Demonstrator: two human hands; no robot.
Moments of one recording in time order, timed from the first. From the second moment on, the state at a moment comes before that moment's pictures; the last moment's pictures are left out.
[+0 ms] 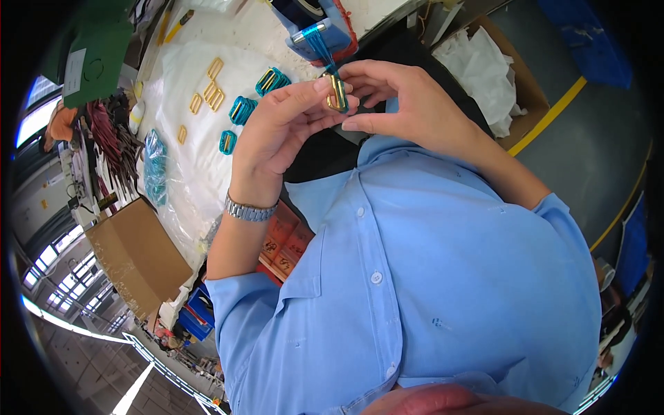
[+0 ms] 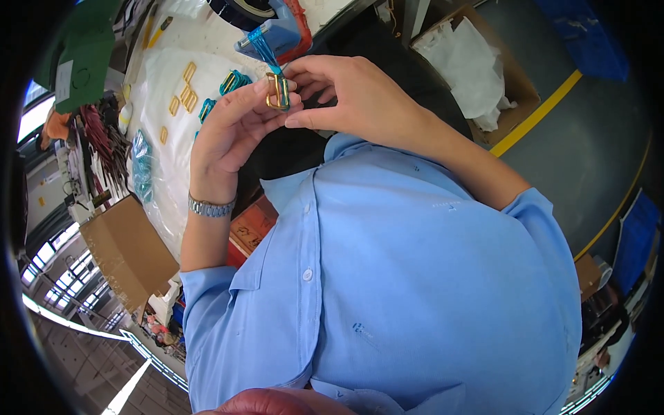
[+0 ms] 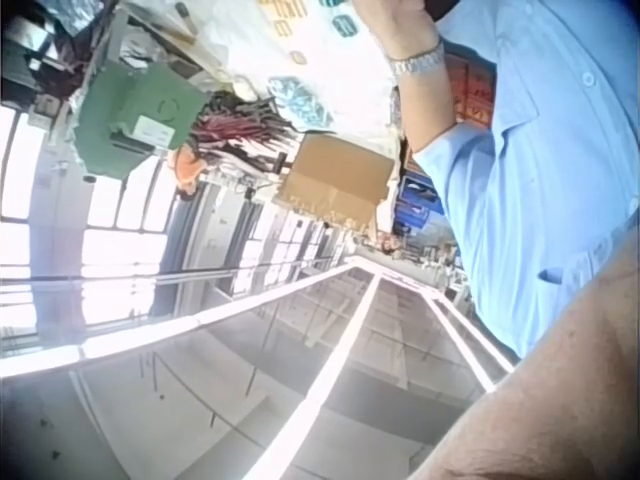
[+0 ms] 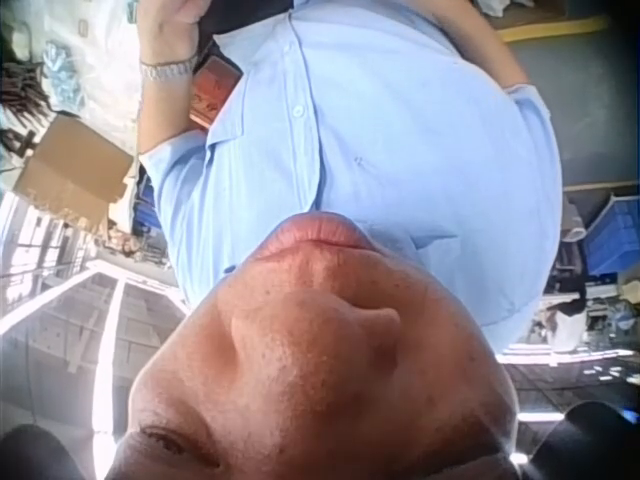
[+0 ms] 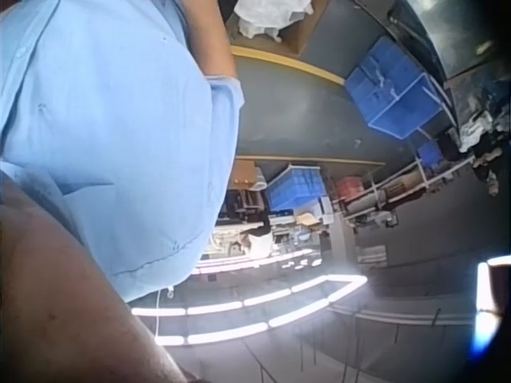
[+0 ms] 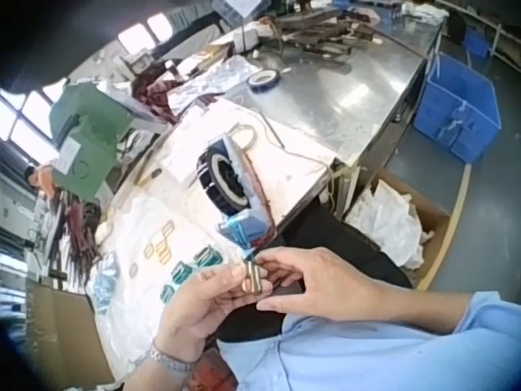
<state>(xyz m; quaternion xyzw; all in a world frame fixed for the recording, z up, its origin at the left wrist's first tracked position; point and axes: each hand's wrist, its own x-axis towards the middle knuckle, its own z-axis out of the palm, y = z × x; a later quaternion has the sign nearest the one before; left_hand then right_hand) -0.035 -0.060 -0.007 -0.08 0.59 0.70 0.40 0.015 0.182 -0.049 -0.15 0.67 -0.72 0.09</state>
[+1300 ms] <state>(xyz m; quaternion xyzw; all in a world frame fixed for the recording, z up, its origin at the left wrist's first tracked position) 0.011 -0.028 -0.004 0.16 0.86 0.48 -0.05 0.032 0.155 -0.026 -0.05 0.63 -0.76 0.14</state>
